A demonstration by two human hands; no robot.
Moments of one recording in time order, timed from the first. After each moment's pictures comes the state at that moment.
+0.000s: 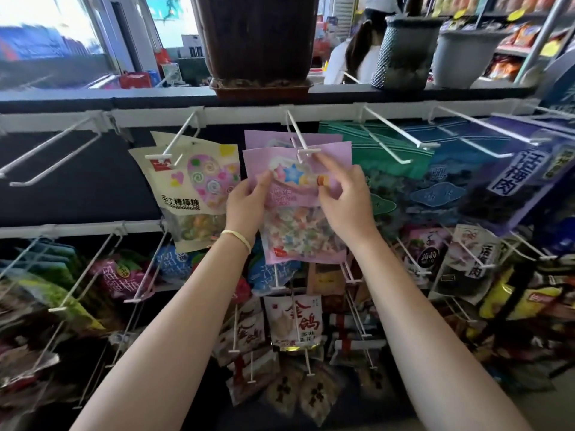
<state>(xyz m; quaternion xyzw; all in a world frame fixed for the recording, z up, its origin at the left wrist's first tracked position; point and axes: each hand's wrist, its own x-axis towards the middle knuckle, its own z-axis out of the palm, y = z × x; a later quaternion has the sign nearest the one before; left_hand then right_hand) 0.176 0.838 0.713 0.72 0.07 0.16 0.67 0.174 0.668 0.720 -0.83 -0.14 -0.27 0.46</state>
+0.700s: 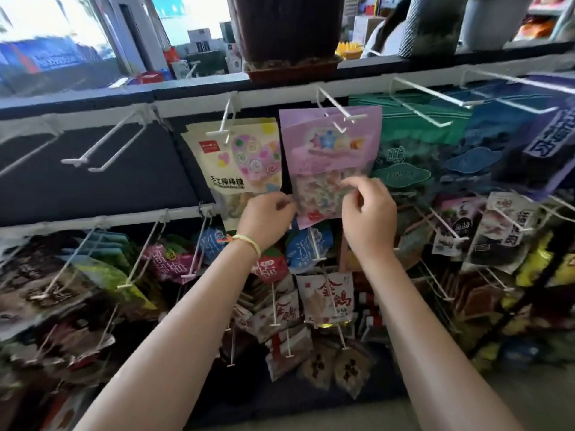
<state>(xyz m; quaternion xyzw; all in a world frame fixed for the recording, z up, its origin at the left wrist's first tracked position) 0.117 0.901 0.698 0.92 -0.03 0.06 0.38 0.108 0.722 0.679 -0.82 -0.04 -0.39 0.42</state>
